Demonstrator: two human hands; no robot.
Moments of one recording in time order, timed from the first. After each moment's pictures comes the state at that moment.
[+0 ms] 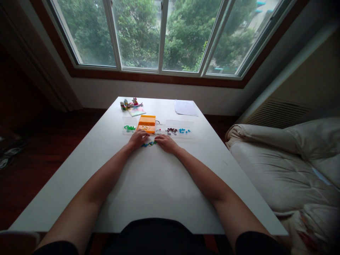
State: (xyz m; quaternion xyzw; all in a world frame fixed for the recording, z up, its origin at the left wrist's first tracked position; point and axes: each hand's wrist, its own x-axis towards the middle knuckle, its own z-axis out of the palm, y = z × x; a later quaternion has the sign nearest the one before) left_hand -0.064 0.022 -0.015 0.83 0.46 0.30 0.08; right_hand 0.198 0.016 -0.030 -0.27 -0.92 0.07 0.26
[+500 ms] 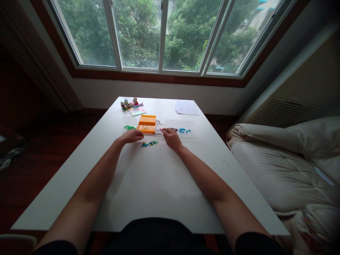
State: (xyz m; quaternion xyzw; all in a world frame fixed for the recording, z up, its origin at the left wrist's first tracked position) left_hand -0.100 0.019 0.032 0.84 0.50 0.11 0.19; right_hand 0.215 0.012 -0.011 -0.41 -0.86 -0.01 0.32
